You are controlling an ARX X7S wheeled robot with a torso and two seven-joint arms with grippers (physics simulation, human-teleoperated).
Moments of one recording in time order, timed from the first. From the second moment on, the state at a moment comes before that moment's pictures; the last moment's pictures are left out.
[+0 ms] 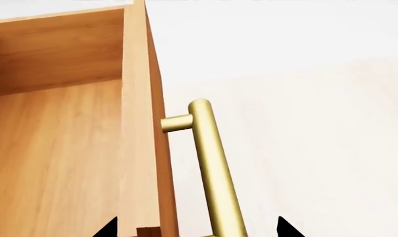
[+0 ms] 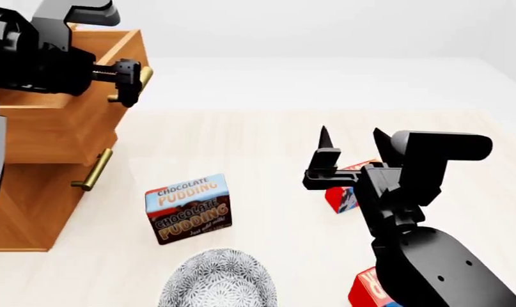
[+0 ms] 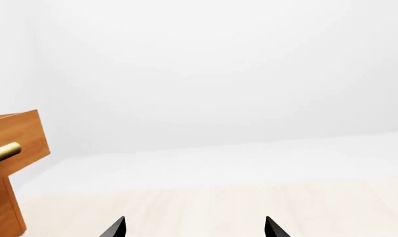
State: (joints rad) left arm -1.76 -0.33 0.62 -1.13 -0.30 -1.09 0.50; right arm 0.47 0.20 -0.03 -0.61 0.57 0.91 0.32
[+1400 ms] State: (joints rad) left arm -1.72 -0.28 0.66 -1.07 -0.28 -1.07 0.51; right arm 0.46 0.23 -0.02 -0.63 0.62 0.90 0.36
